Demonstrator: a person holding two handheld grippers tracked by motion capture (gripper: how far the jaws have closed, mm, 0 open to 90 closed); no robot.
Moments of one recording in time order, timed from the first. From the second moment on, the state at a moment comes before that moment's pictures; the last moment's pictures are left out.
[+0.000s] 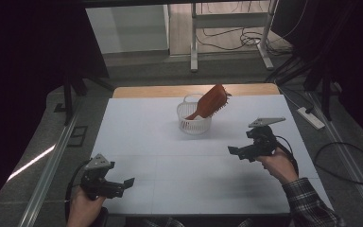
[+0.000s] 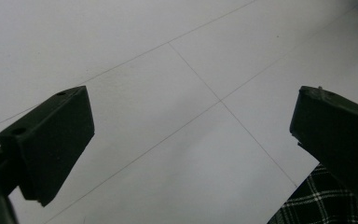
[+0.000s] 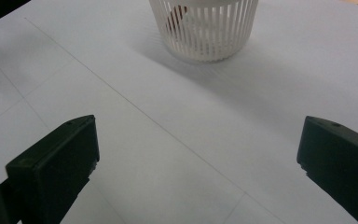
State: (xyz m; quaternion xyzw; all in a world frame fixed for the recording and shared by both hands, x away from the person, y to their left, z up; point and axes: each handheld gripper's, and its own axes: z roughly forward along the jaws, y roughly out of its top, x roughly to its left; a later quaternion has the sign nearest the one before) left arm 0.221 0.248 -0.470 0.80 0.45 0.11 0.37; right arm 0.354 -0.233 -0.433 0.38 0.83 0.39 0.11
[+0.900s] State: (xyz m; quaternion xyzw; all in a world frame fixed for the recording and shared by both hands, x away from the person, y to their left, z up) left arm 0.221 0.248 -0.470 0.80 0.45 0.11 0.38; right arm 0.324 -0.264 -0.442 0.39 0.84 0.36 0.11
